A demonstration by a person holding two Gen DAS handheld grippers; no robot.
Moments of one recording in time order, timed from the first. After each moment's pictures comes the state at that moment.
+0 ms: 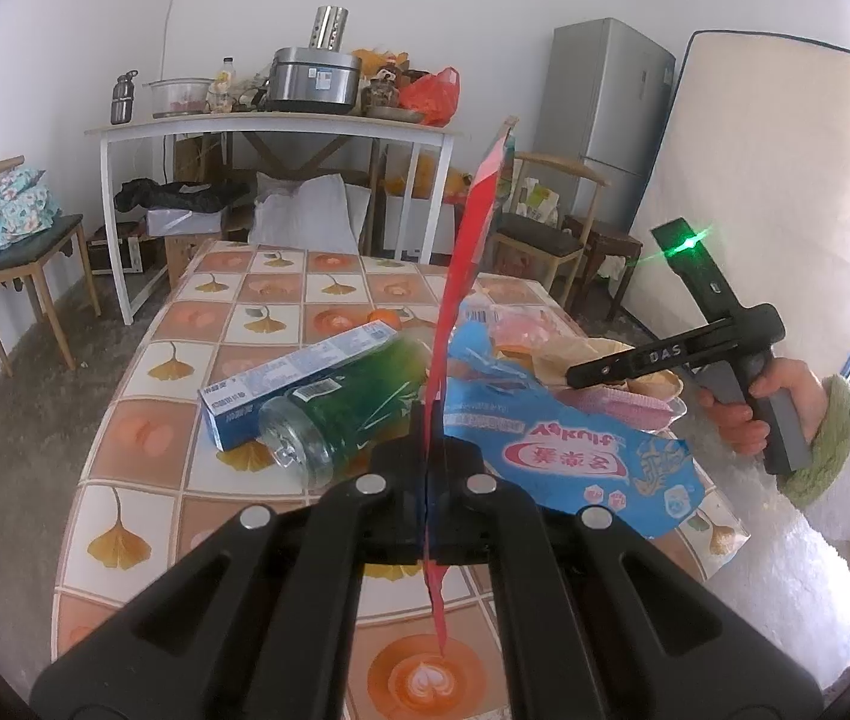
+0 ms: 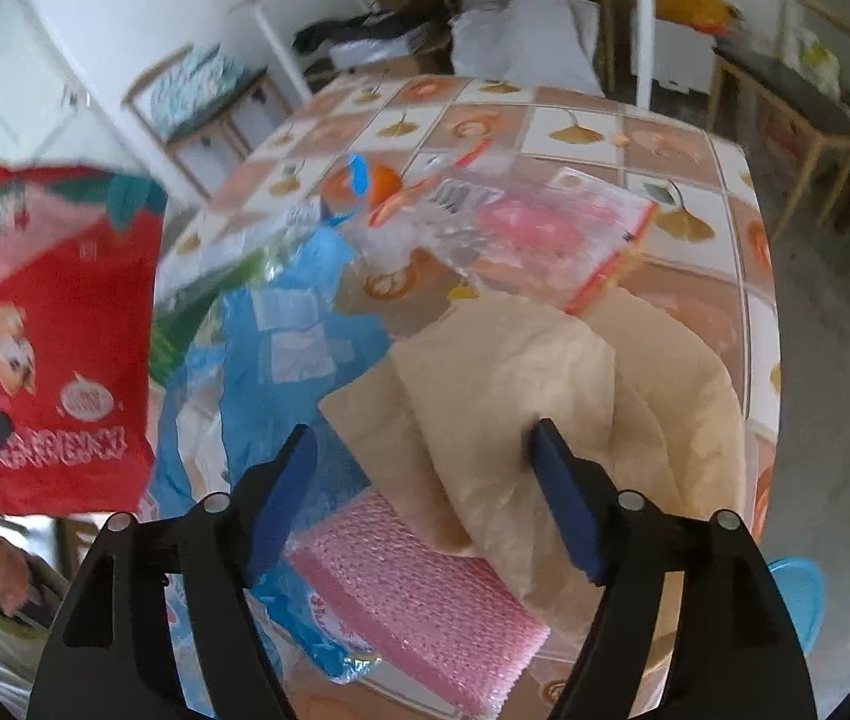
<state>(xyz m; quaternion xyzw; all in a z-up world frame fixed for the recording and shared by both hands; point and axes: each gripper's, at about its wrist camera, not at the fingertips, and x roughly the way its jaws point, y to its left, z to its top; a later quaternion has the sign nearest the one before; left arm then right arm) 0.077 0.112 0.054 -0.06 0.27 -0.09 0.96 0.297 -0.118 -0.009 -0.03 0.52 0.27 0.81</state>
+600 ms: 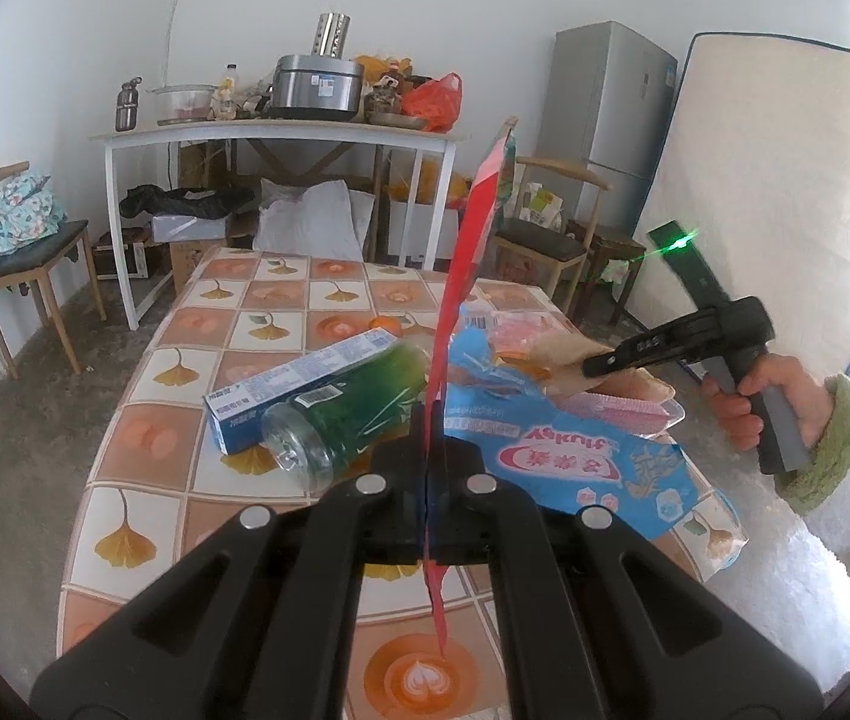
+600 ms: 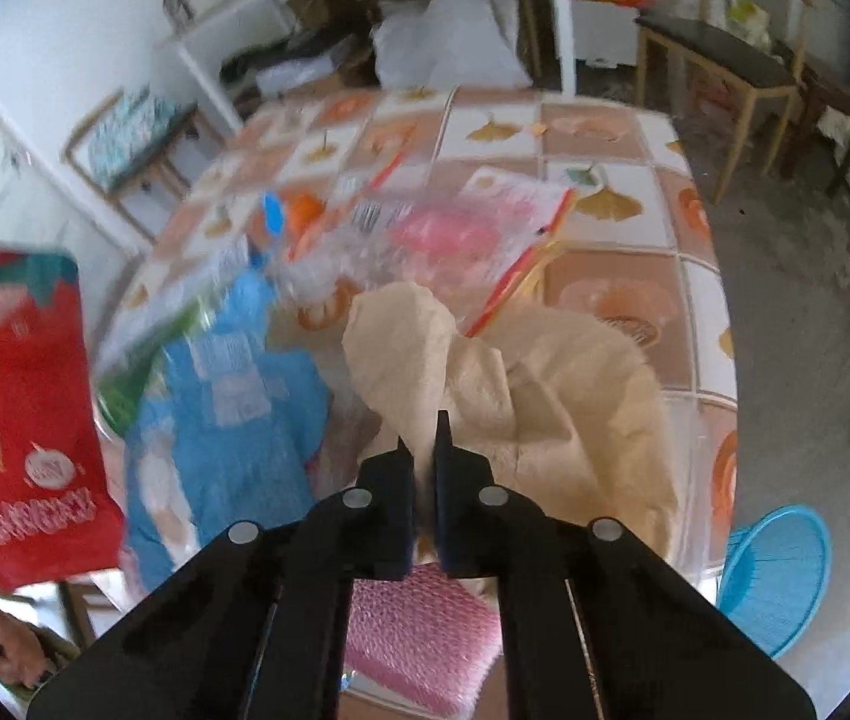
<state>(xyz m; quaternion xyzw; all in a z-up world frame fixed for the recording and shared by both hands) 0.074 0.109 0.058 -0.06 0.26 -0.08 0.96 0.306 -0.154 -0.004 0.06 0.52 0.20 0.83</state>
